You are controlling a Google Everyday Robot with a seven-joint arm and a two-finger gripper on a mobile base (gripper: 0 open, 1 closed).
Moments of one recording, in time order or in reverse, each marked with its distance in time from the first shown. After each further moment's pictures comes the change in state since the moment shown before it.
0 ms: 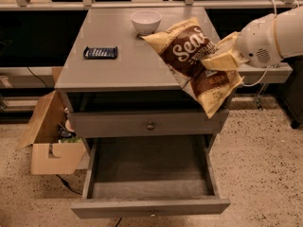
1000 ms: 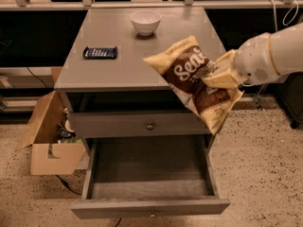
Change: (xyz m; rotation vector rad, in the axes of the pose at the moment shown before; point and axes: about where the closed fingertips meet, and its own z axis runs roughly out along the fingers) arm 0.031 0.023 0.014 -0.047 0.059 -0.053
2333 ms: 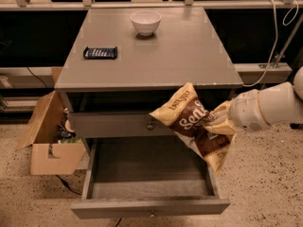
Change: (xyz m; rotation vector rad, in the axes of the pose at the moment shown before) arm 0.110 0.063 0.047 -0.111 0.068 -0.027
